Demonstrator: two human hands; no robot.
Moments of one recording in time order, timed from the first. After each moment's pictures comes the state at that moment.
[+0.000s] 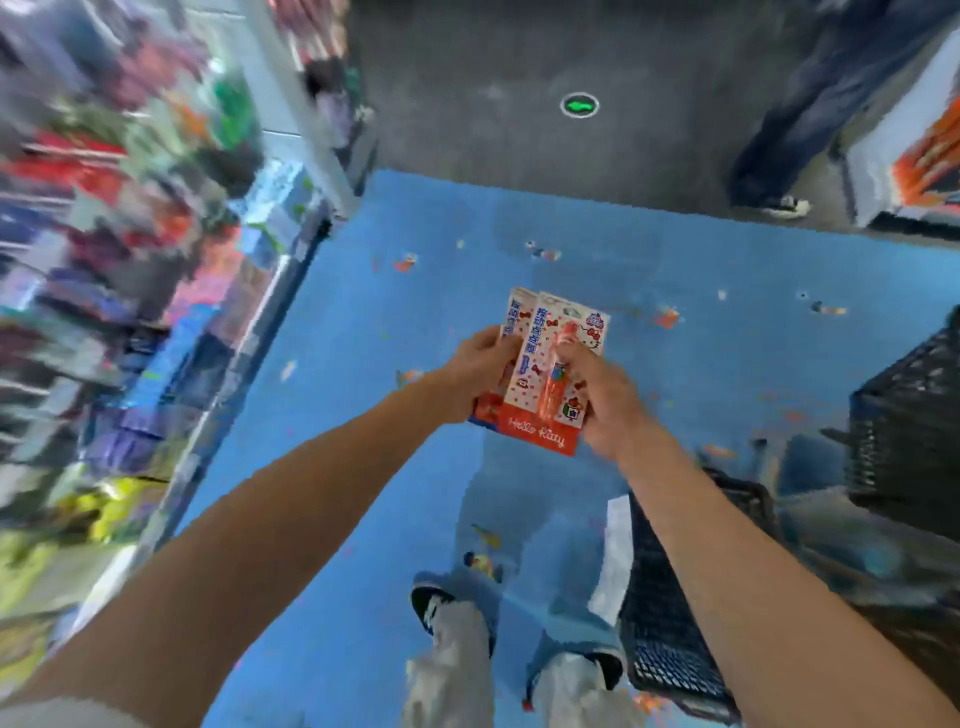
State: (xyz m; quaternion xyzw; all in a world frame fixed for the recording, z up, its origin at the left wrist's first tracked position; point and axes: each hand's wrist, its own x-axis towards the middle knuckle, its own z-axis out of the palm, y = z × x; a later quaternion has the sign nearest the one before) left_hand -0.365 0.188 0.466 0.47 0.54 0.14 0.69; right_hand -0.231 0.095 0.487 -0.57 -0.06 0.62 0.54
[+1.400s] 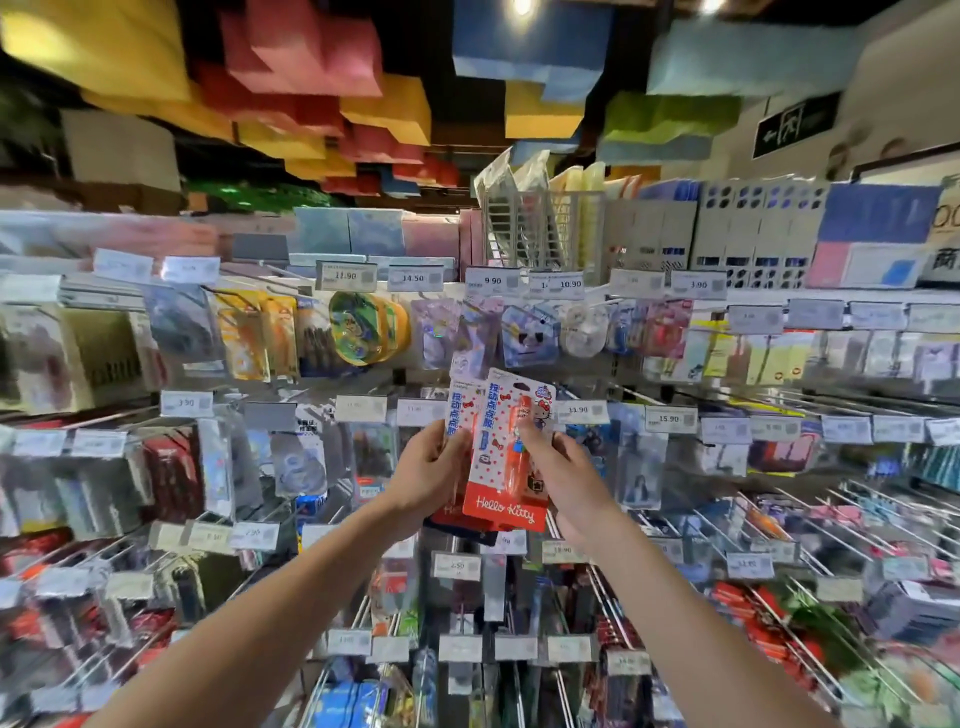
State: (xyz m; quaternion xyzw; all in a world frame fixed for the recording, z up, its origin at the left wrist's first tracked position) left_hand -1.151 0.216 0.860 0.32 0.66 0.67 0.13; right_hand -1.045 0.358 0.864 -0.13 -0.67 0.69 0.24
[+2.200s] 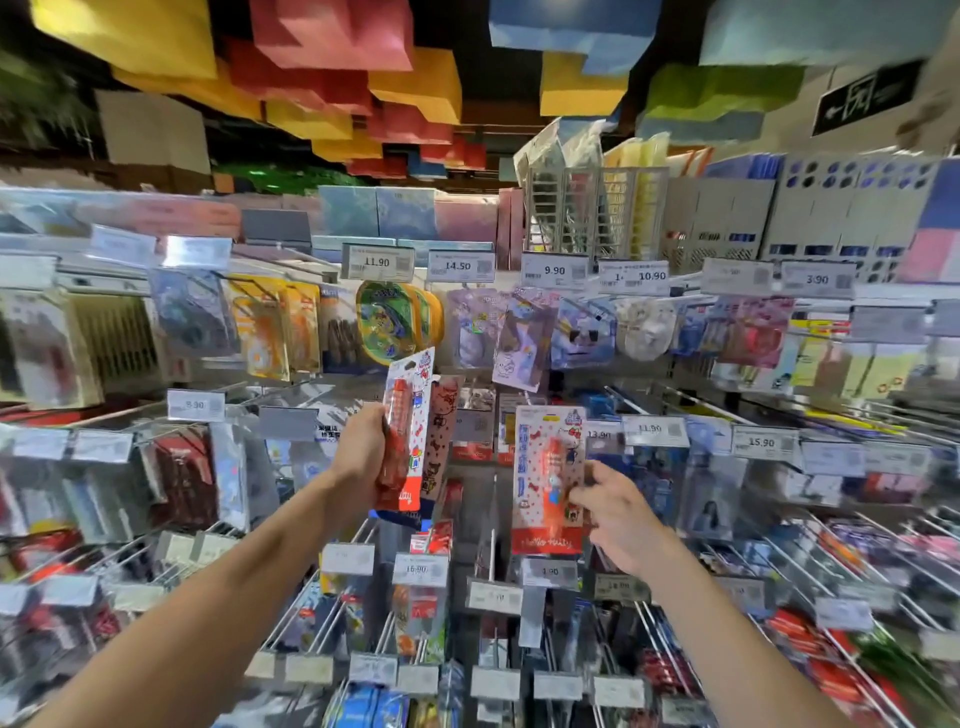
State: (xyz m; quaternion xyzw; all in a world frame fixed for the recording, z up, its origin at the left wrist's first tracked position) left_hand -1.279 0.171 0.877 0.14 0.64 0.74 0.15; right_hand -1.146 0.425 0.814 -0.17 -0.70 0.68 0.14
